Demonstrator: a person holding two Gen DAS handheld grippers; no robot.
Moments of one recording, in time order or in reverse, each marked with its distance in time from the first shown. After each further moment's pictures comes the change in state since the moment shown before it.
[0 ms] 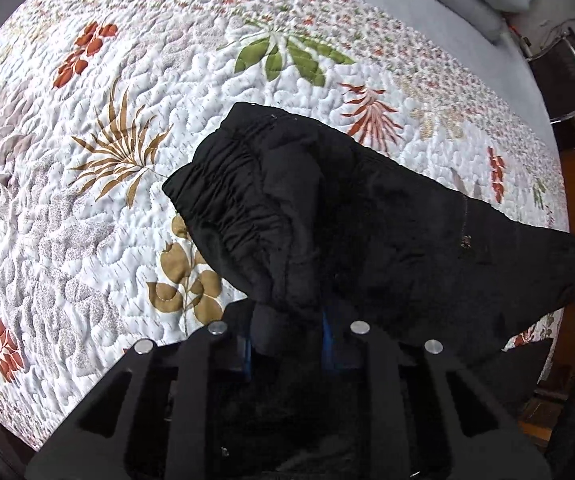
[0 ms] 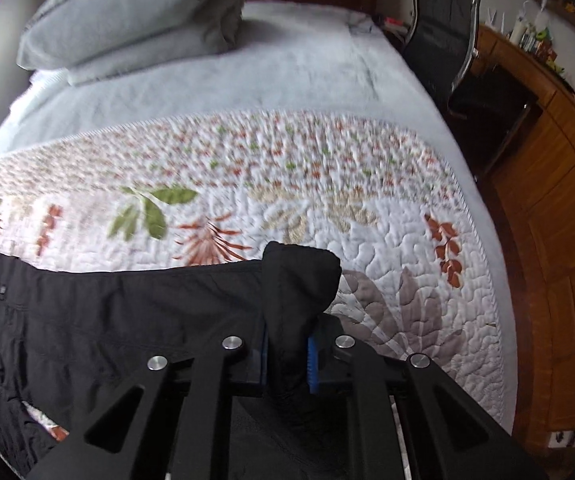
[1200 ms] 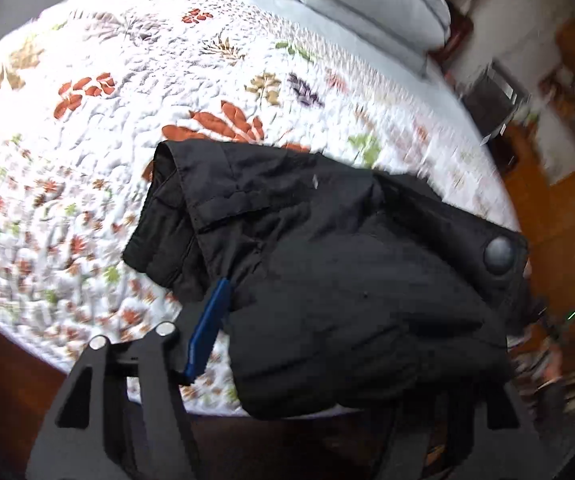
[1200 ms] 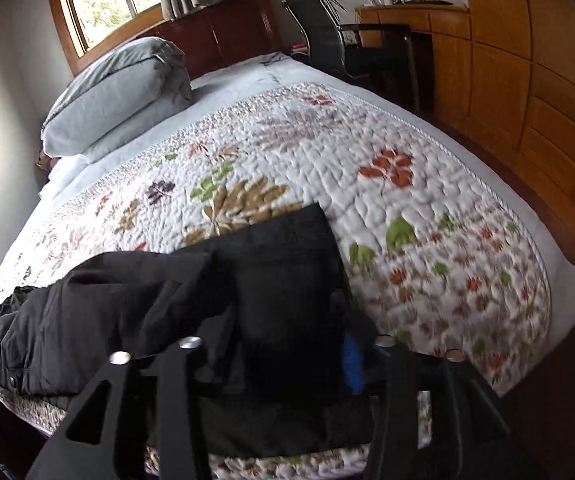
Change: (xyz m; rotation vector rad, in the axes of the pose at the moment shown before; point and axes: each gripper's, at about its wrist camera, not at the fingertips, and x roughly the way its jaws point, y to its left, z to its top) left arm -0.088 0.092 -0.300 0.031 -0.289 -0.102; right arm -0.116 -0.061 -0.377 0.396 -0.229 0.077
